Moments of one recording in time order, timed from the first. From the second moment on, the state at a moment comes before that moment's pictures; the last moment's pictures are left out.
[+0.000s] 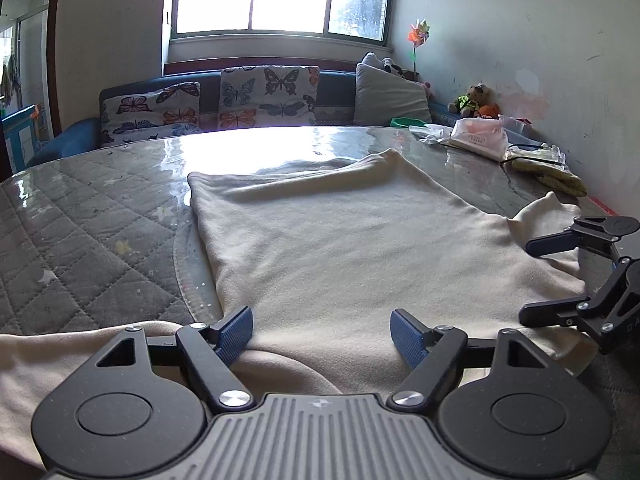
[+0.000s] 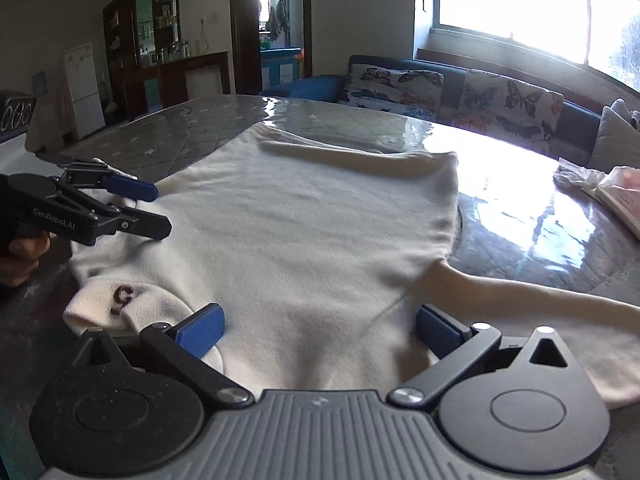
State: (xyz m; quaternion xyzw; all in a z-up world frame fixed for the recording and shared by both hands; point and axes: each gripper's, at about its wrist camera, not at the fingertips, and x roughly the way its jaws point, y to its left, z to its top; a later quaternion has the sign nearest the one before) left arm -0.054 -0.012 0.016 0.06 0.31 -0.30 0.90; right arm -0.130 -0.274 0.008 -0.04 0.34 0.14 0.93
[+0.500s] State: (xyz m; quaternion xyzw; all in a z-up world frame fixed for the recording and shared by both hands) left arm -0.063 -0.026 0.034 0.05 0.33 -0.29 0.90; right arm -0.124 -0.389 0.010 0.05 0.34 -0.02 0.94
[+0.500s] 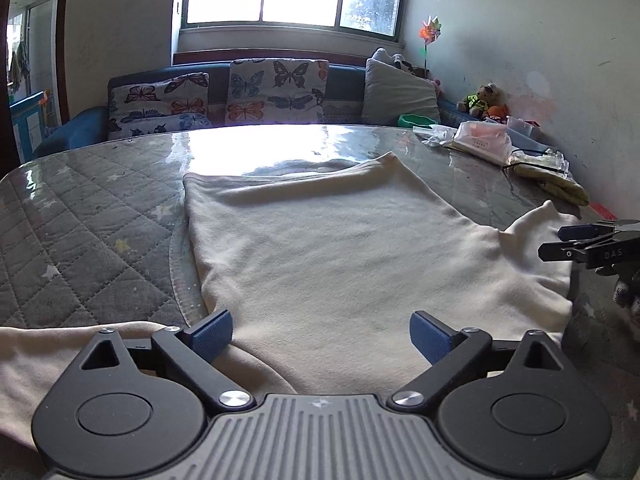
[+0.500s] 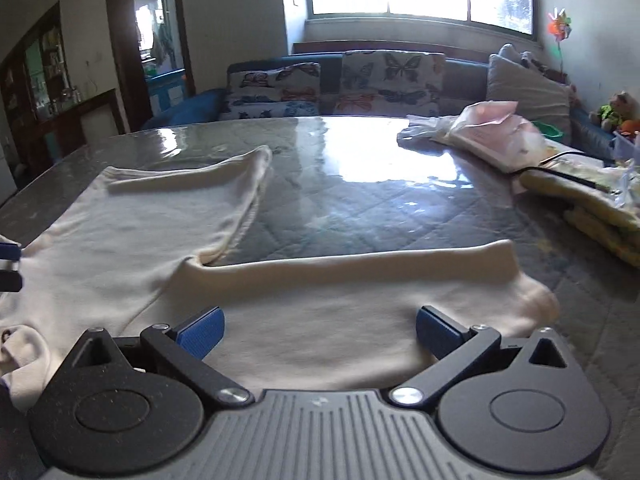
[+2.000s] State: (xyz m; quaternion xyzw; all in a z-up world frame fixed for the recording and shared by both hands) left arm -0.073 -0.093 0.022 0.09 0.40 -0.17 0.89; right arm -0.125 -0.406 -0.001 0.03 0.33 -0.08 0.94
